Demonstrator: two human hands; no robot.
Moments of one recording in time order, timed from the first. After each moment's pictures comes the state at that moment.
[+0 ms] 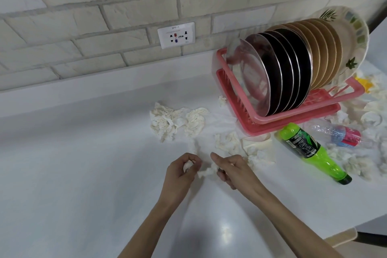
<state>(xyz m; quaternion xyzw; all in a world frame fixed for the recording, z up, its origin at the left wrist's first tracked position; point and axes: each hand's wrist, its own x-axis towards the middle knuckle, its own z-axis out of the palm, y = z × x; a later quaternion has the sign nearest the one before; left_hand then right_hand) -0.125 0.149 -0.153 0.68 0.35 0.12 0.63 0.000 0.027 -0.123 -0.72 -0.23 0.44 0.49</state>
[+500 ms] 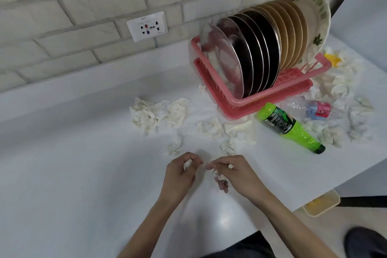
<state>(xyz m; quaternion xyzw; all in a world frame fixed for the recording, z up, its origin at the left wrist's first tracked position) -0.121 0.113 -0.150 0.72 0.33 0.06 0.61 -0.013 -0.024 -0.140 -0.71 -0.16 0.43 0.54</state>
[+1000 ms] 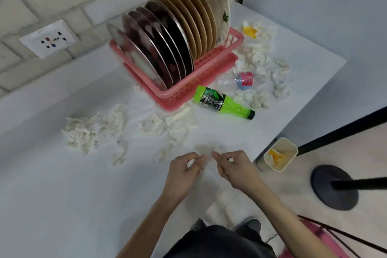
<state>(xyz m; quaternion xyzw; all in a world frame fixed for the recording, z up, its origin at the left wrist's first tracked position) -0.066 0.007 -0.153 0.78 0.18 -0.05 0.60 -0.006 -0.148 -0.142 -0.79 -0.02 0.30 0.54</state>
